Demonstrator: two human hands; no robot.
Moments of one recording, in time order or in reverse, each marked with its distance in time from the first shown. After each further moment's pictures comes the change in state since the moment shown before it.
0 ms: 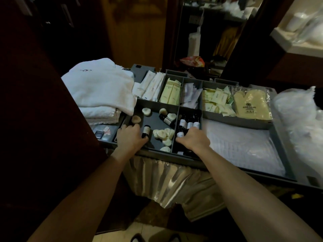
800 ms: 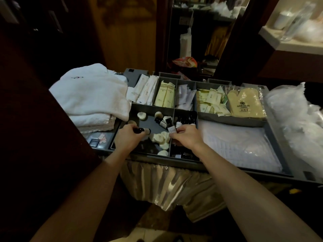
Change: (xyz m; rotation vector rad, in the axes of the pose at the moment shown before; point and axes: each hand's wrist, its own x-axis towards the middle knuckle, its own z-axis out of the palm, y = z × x) left_hand 0.014 0.007 -0.013 -0.536 -0.029 -0.130; right_hand 0.009 -0.002 -0.002 0.649 -0.056 -0.056
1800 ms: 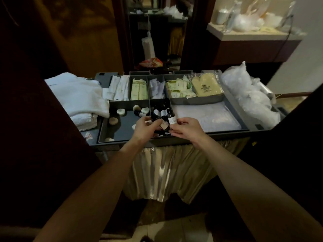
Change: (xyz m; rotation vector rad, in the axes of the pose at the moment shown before) left_hand -0.092 0.076 0.028 -0.731 -0.412 0.093; right_hand -0.117 0.021 -0.032 0.683 0.136 0.120
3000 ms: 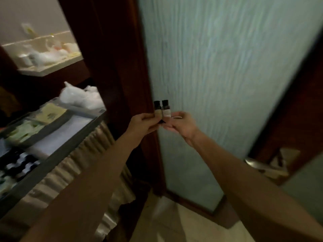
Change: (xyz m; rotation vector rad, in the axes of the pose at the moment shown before) left_hand -0.368 0.033 0.301 0.088 -1.081 0.018; right_hand -0.472 0.098 -0.221 0.434 0.899 -0.354
